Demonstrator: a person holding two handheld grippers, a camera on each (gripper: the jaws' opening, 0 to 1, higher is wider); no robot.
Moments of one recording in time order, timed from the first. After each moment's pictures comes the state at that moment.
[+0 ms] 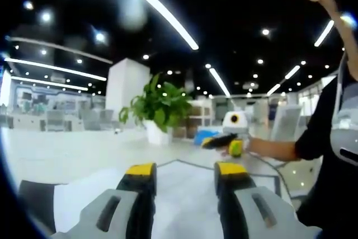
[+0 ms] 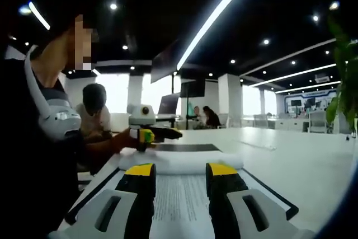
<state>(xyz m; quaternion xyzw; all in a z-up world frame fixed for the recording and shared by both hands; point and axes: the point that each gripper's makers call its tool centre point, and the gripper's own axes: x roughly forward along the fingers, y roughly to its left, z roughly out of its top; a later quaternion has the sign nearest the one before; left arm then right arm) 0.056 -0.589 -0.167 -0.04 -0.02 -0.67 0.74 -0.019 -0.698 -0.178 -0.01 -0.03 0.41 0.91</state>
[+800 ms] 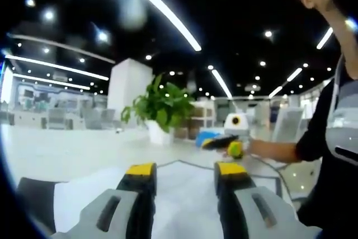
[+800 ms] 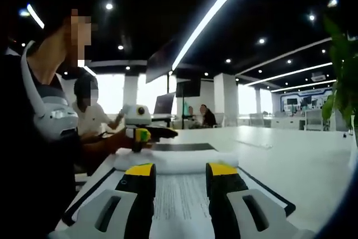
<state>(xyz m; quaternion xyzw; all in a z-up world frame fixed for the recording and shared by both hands) 0.056 -0.585 -0.168 -0.04 -0.01 -0.66 0.75 -0.015 -0.704 -0.178 0.00 -0.04 0.40 0.92</state>
